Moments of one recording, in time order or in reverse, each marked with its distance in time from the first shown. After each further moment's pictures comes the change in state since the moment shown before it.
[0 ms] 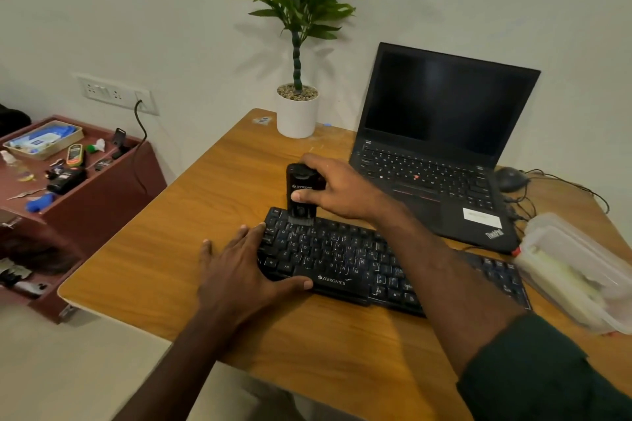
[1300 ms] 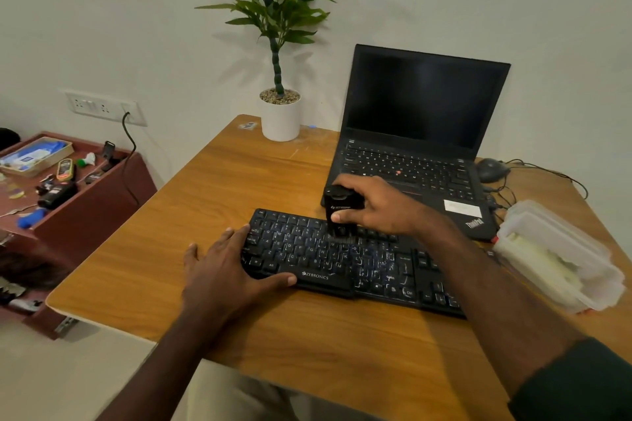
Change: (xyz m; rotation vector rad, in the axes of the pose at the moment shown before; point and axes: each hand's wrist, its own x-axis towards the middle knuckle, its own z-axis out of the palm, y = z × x) left_hand -0.001 0.002 0.002 0.033 0.040 -0.001; right_hand -0.076 0.040 -0.041 -0.002 -0.055 0.086
